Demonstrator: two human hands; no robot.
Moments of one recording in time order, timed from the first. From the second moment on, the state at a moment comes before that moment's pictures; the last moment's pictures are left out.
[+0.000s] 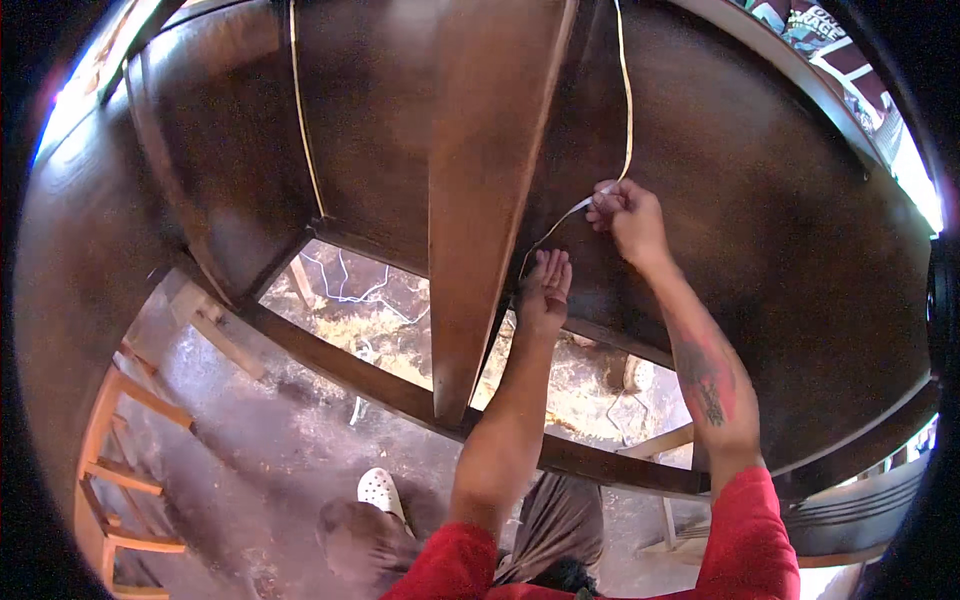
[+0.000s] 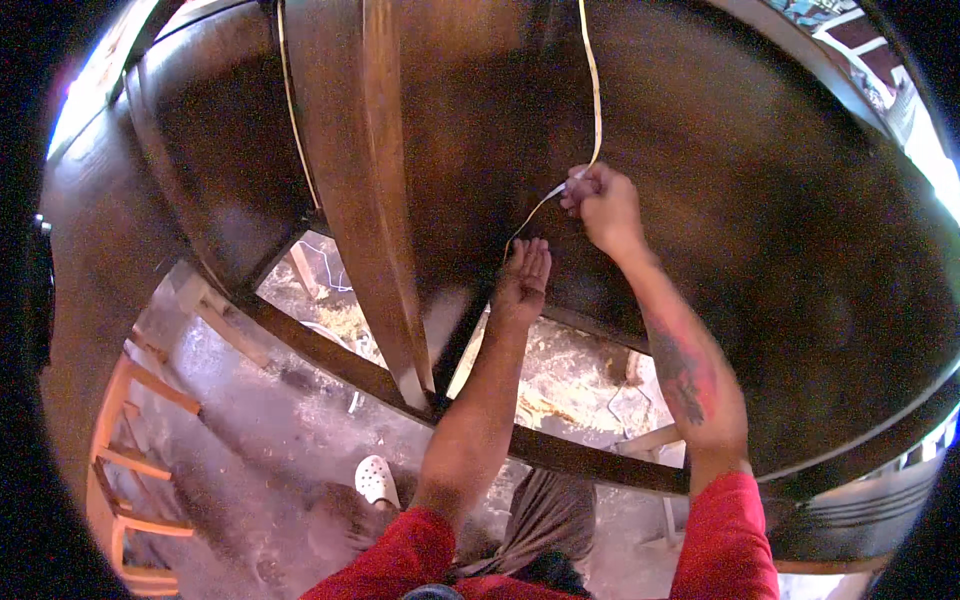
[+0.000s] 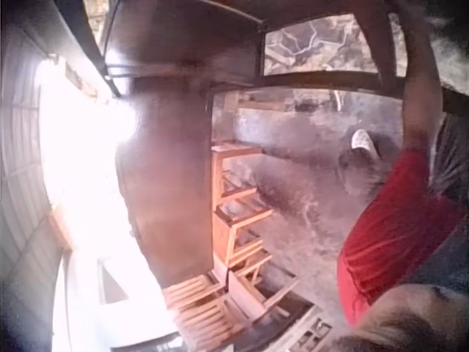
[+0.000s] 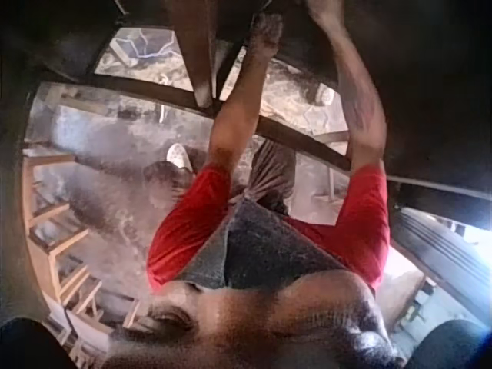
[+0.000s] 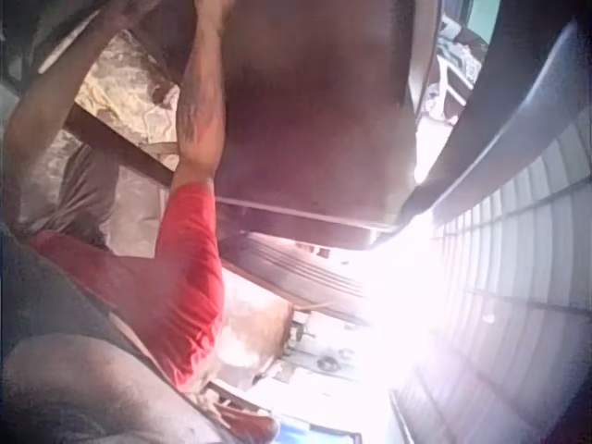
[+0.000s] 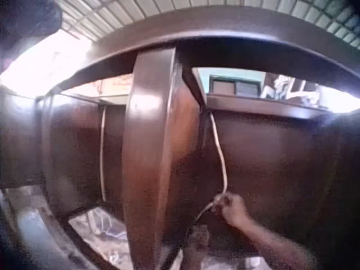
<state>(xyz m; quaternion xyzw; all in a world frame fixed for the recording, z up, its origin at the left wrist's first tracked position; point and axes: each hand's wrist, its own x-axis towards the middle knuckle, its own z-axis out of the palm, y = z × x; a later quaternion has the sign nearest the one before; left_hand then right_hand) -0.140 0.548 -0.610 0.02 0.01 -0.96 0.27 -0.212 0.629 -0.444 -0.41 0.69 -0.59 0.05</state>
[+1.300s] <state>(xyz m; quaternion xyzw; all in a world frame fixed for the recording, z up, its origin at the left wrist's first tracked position) -0.182 0.572 -0.608 -0.13 -0.01 -0.95 0.29 -0.178 0.684 -0.435 -0.59 0.73 -0.01 -0.34</state>
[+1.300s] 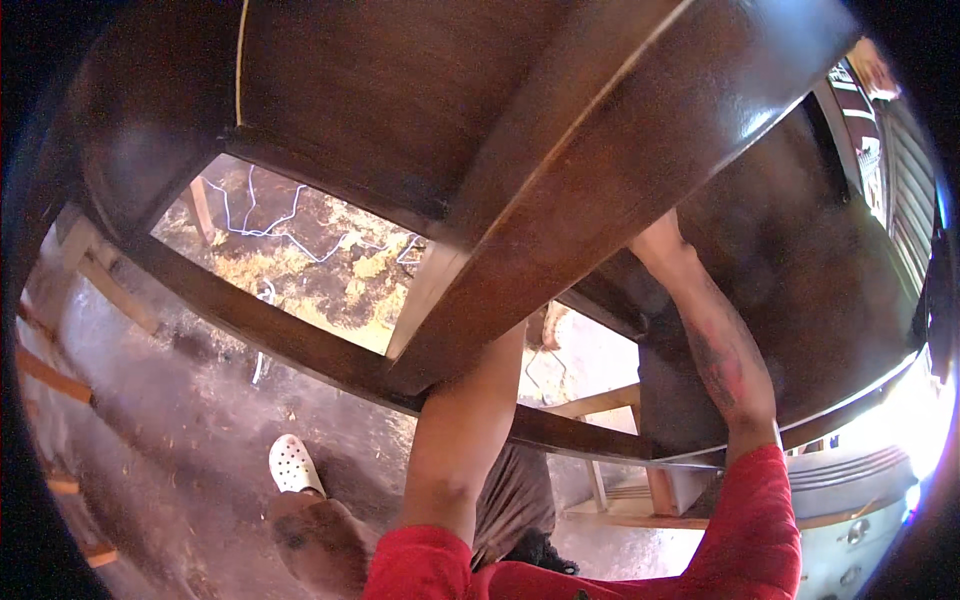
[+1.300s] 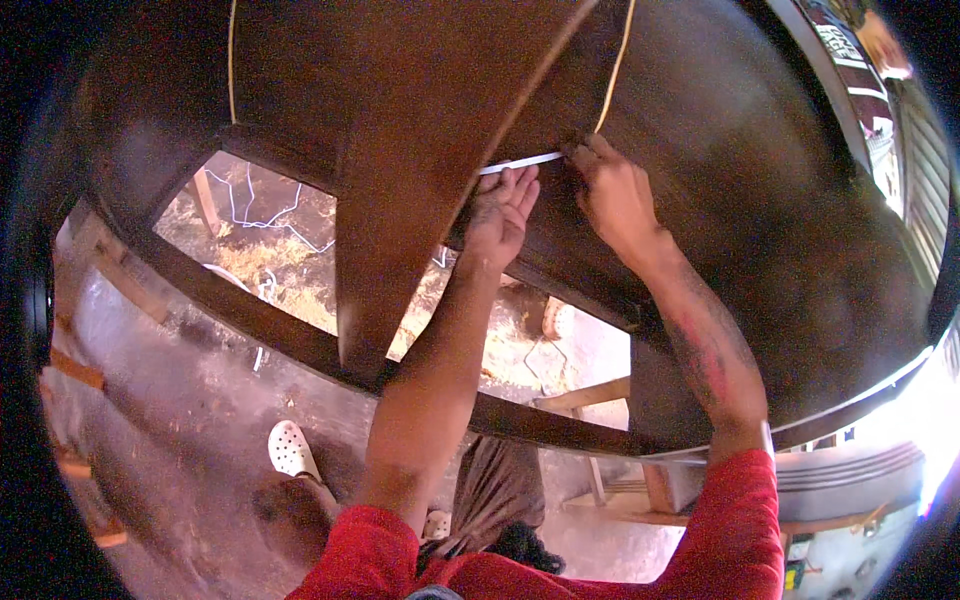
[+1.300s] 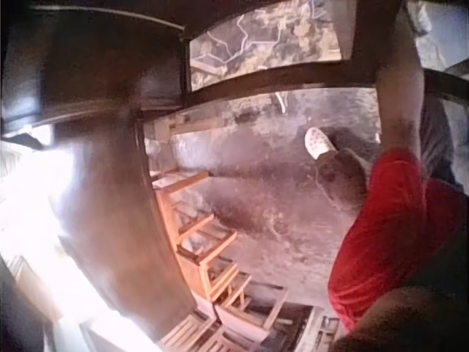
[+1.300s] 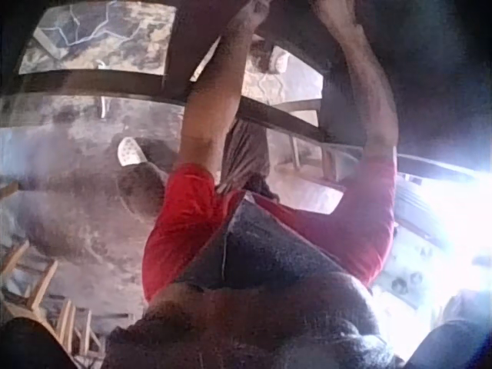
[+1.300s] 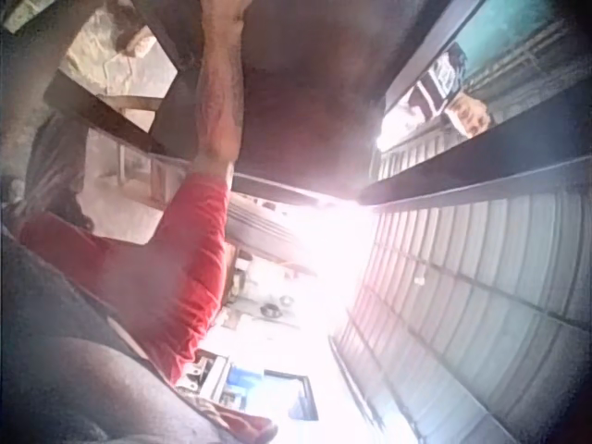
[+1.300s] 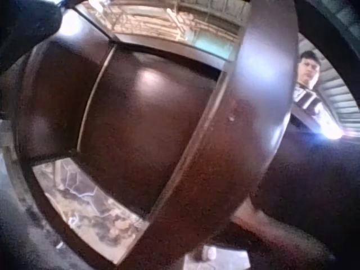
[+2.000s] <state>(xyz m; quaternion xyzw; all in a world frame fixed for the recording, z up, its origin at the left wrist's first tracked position) -0.174 0.561 -0.604 -0.16 -0.02 -0.94 0.29 -0.194 0.665 -0.452 -0.65 0.66 -0.04 -0.37</state>
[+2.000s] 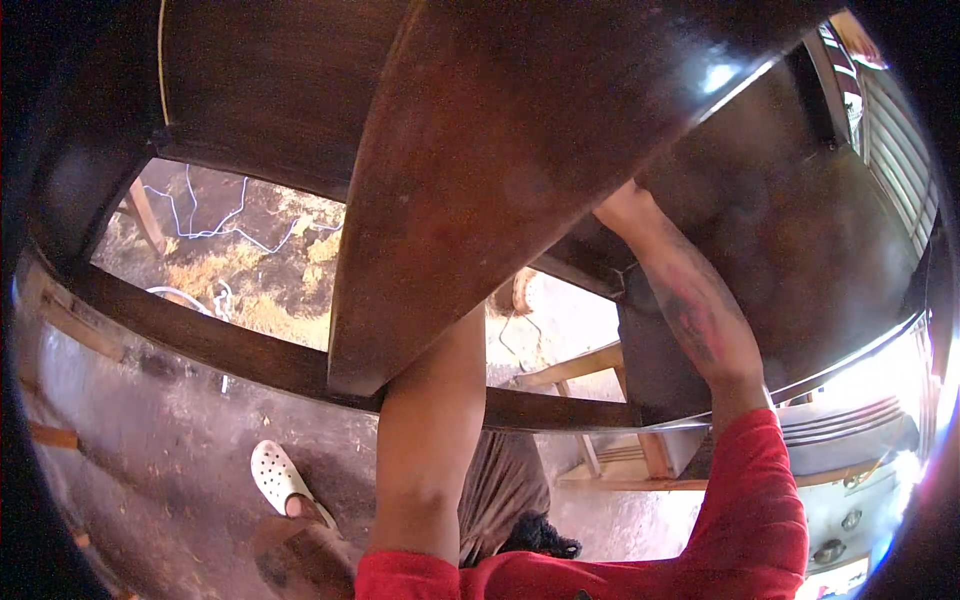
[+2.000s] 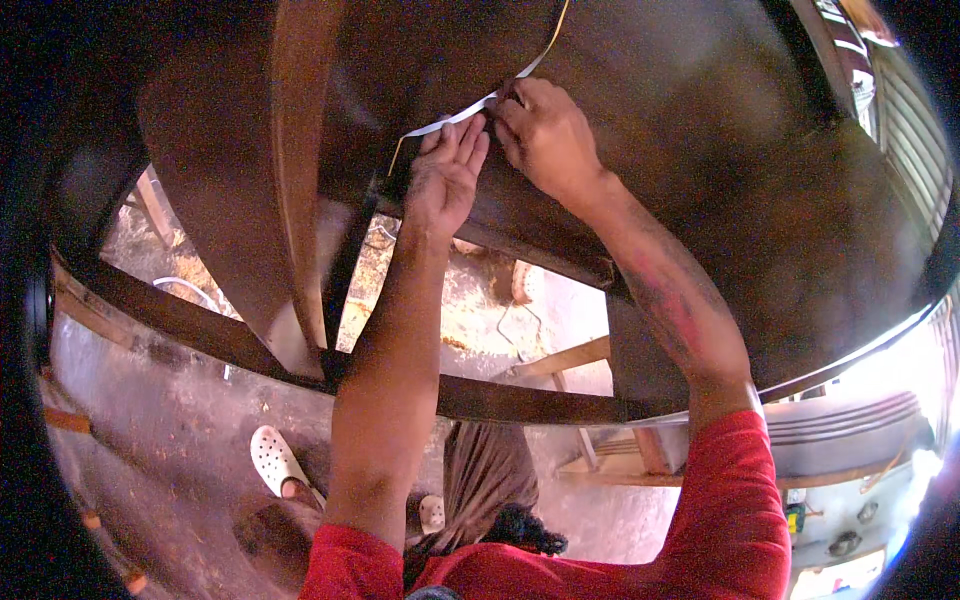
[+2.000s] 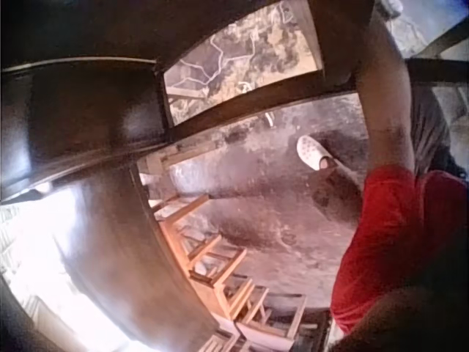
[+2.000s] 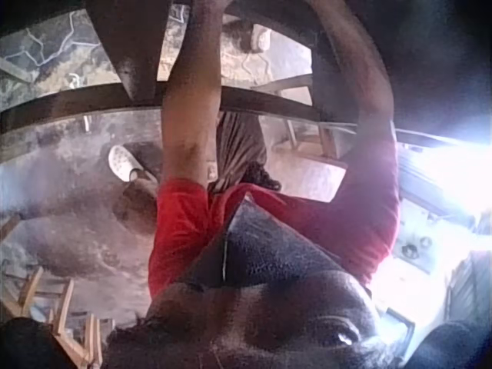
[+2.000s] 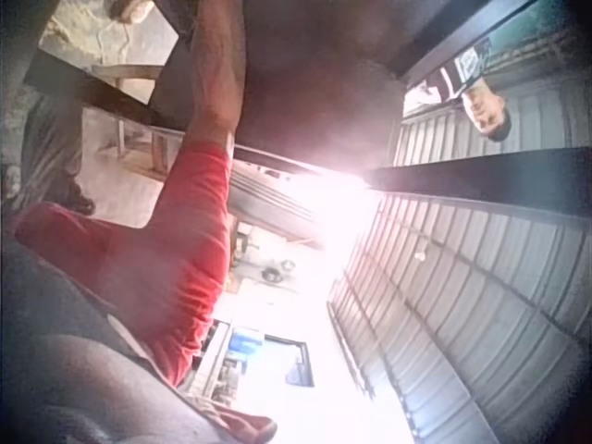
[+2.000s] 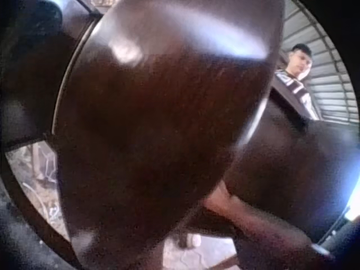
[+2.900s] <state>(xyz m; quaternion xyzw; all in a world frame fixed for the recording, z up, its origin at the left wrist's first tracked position) -0.177 0.557 -0.613 -0.18 -0.05 -0.93 0.31 -0.167 0.649 -0.451 -0.65 0.69 0.05 -0.32</state>
